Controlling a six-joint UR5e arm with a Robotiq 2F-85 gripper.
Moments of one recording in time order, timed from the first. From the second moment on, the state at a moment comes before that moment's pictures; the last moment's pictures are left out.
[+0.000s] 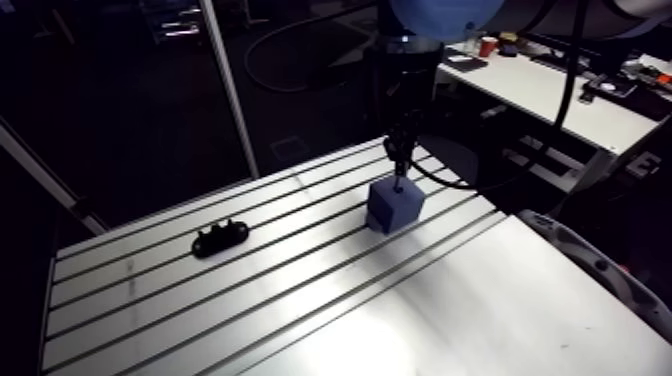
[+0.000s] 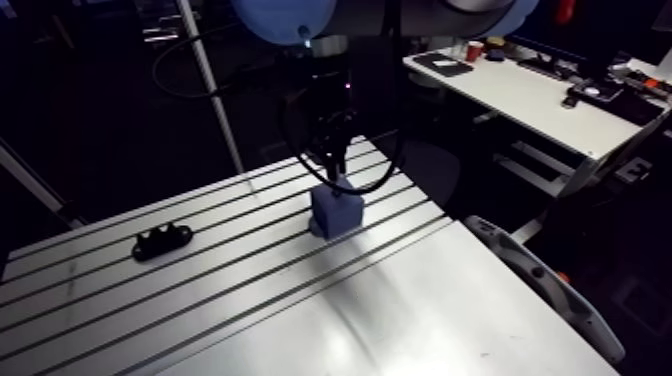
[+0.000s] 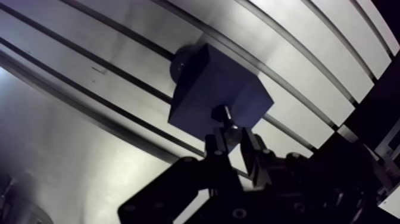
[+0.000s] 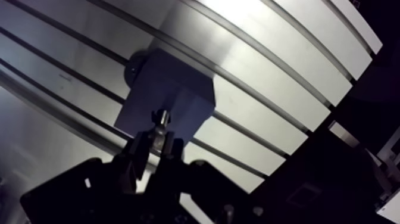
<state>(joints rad) -0.53 -1.24 1.75 -1.99 -1.70 -2.68</state>
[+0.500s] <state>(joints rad) -0.53 -1.25 1.76 -1.99 -1.70 -2.68</state>
